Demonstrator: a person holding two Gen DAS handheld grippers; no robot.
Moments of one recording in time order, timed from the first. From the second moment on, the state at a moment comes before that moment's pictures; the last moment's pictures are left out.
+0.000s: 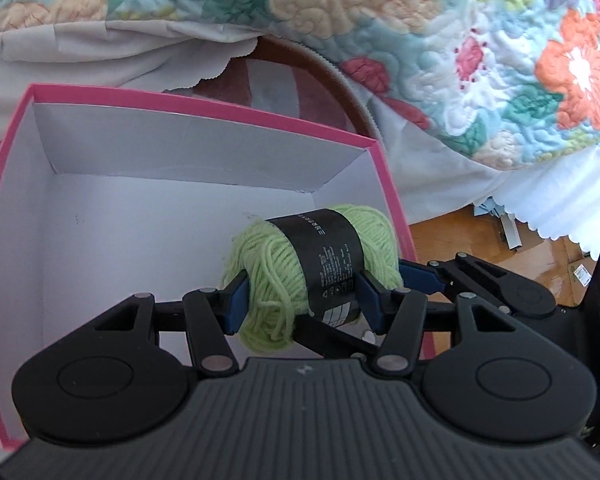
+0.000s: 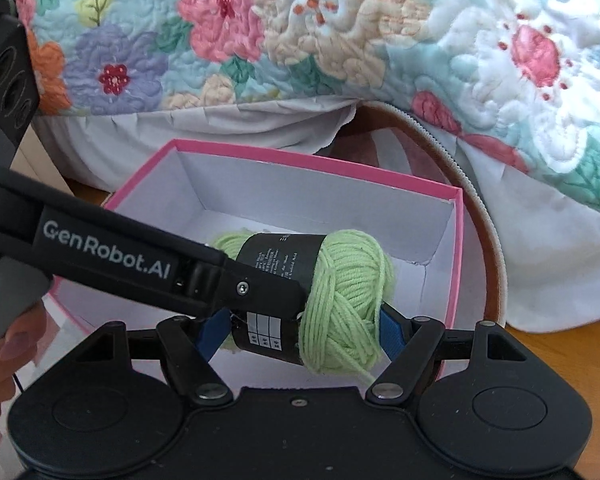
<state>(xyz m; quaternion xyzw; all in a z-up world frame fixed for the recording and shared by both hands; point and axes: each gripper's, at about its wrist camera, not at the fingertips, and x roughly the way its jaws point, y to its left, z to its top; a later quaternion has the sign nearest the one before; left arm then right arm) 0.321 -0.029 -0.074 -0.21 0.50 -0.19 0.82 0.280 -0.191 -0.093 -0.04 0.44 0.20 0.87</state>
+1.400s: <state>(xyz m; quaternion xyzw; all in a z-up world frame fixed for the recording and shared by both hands) 0.360 -0.069 -0.118 -0.13 0.50 -0.13 0.84 0.283 -0.200 -0.107 -0.15 0.44 0.21 0.86</state>
